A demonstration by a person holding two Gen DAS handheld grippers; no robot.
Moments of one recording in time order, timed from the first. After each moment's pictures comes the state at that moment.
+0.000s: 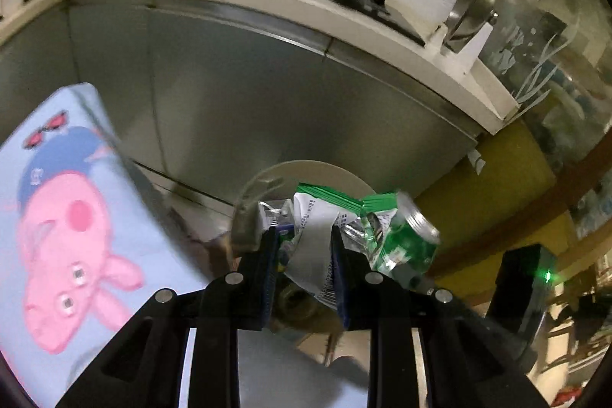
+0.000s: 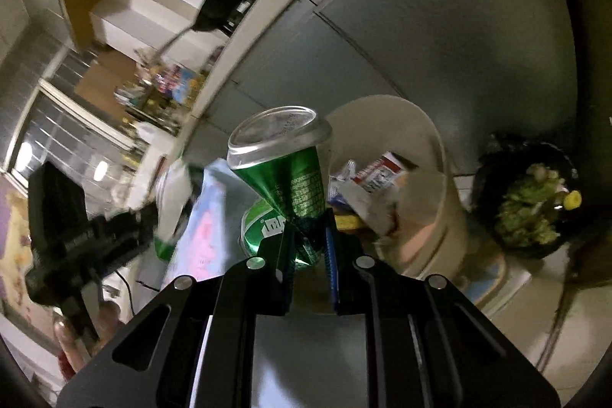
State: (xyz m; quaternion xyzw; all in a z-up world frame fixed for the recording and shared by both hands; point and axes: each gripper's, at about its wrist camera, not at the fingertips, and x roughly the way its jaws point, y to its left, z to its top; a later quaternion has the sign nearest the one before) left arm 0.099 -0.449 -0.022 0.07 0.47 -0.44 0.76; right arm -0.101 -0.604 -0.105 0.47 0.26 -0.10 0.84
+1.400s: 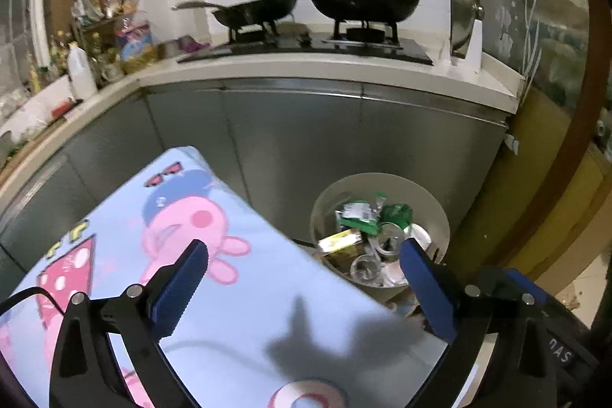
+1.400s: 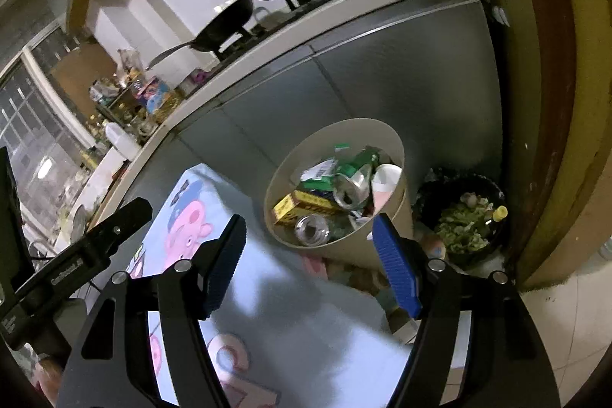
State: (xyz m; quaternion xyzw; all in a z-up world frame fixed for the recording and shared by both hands) left arm -0.001 -0.355 0.031 0.16 0.30 -0.34 0.88; right arm -0.179 -0.483 -0.023 0.37 0.23 -0.23 0.87
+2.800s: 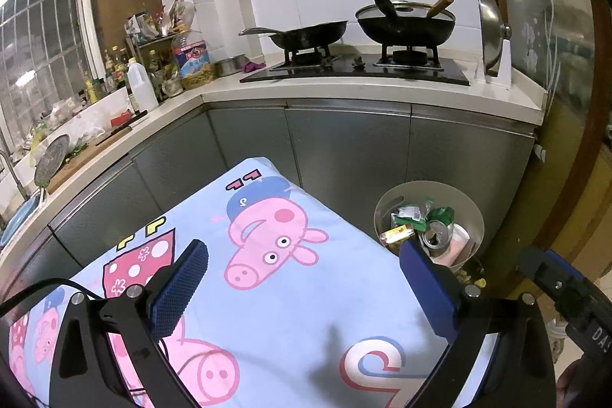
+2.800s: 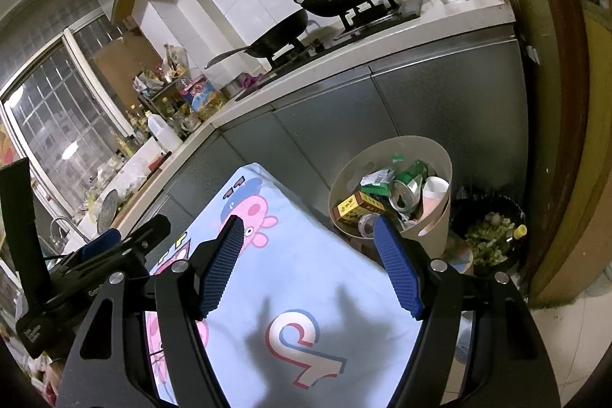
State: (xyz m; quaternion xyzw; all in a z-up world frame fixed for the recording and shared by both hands) left arm -0.026 -0.285 0.069 0.17 0.26 -0.26 0.91; right arm -0.188 -0.422 0.031 0.34 0.20 -0.19 0.90
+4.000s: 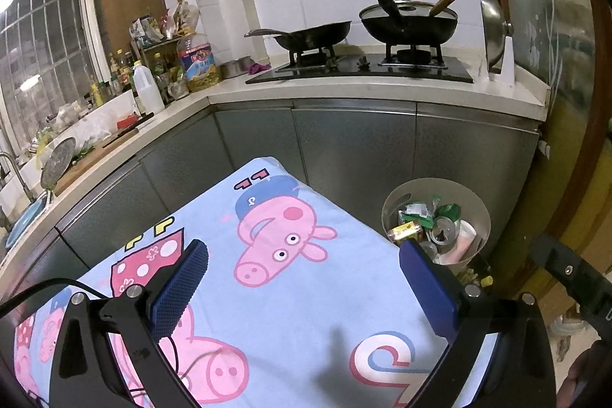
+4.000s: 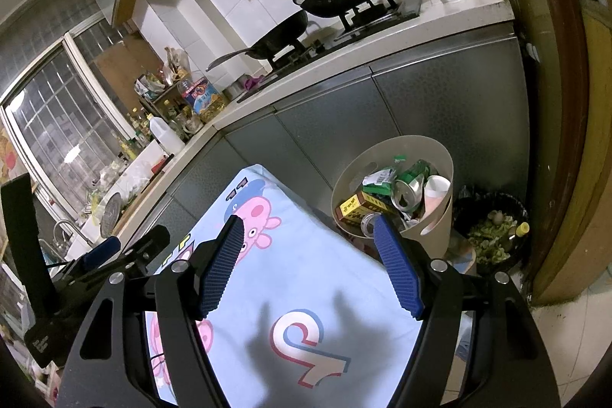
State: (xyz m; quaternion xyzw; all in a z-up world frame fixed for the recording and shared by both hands) left arm -0.030 -0.280 0.069 0.18 0.26 -0.25 0.92; right arm -0.190 -0.420 0.039 0.34 0.19 -0.18 0.90
